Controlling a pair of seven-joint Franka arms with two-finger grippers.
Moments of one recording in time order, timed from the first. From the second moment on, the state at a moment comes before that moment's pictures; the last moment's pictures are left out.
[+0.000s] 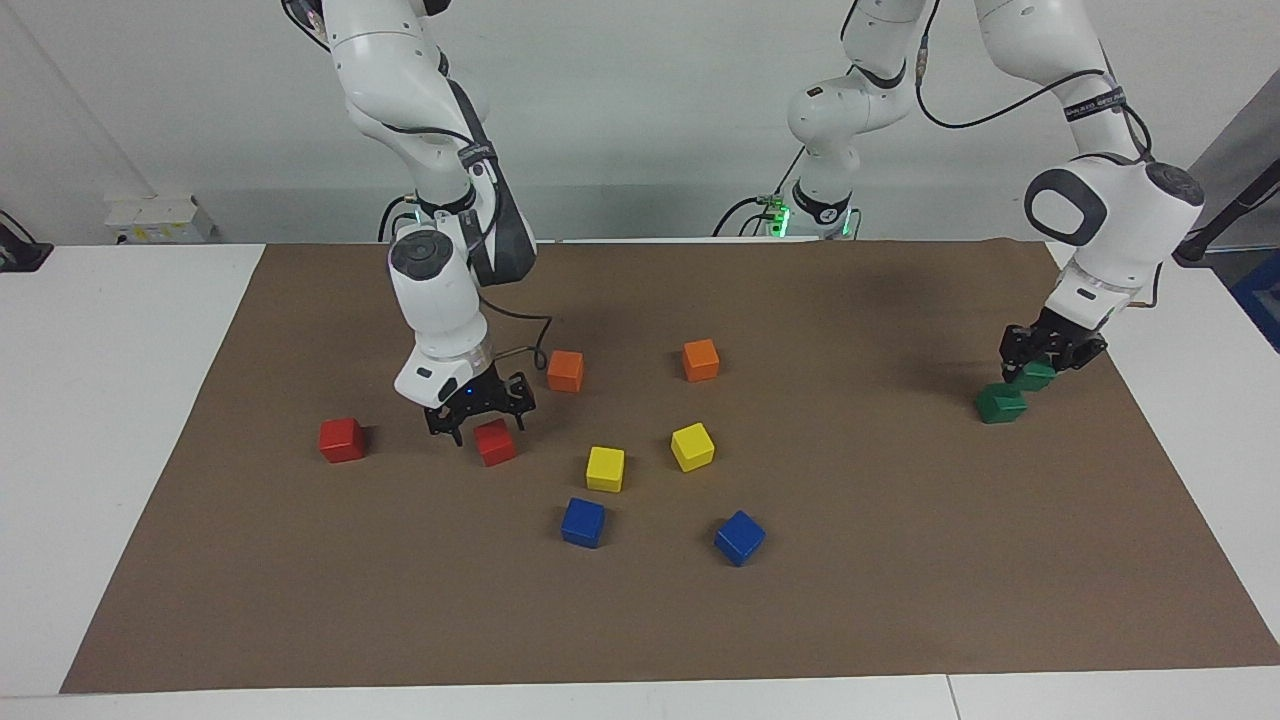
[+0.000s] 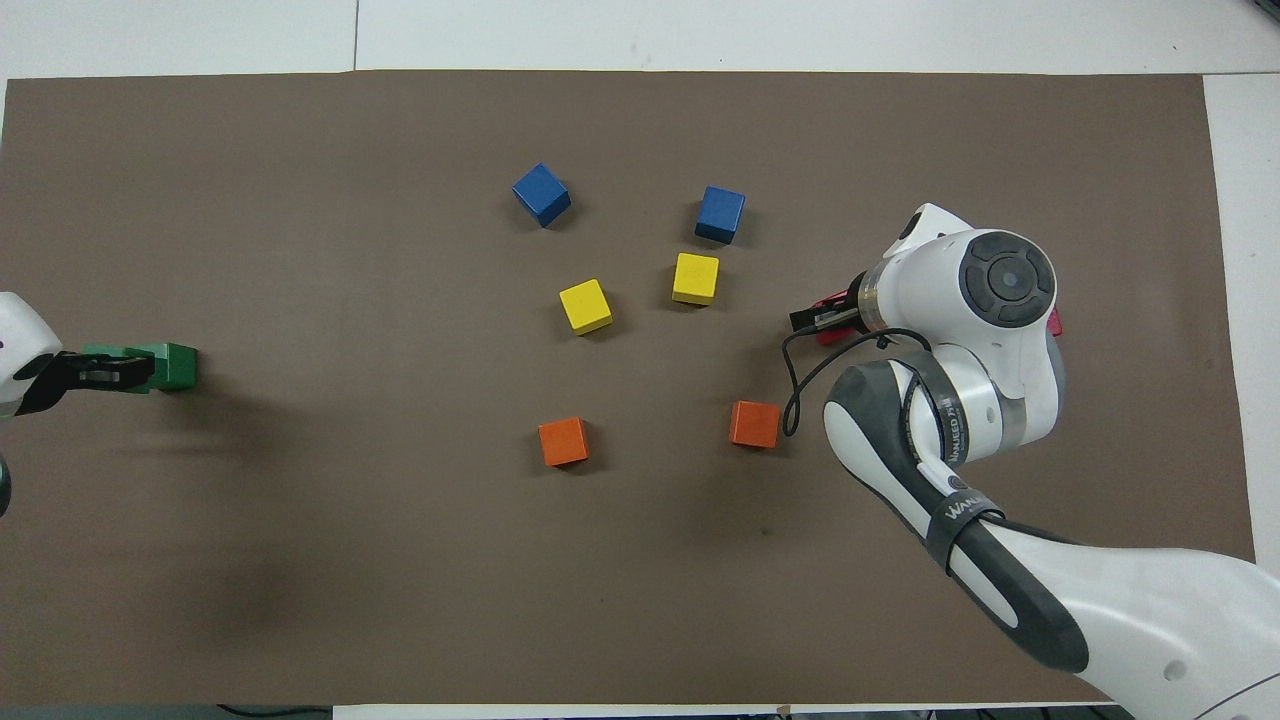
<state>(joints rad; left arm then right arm) 0.27 0.03 -0.01 -2.27 -0.14 2.50 0.54 0.16 0.27 0.09 -2.04 -0.01 2.46 0.02</state>
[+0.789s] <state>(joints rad) 0.25 0.04 -0.02 -2.30 -0.15 2.58 0.45 0.17 0.30 0.09 -2.04 -0.01 2.48 0.02</state>
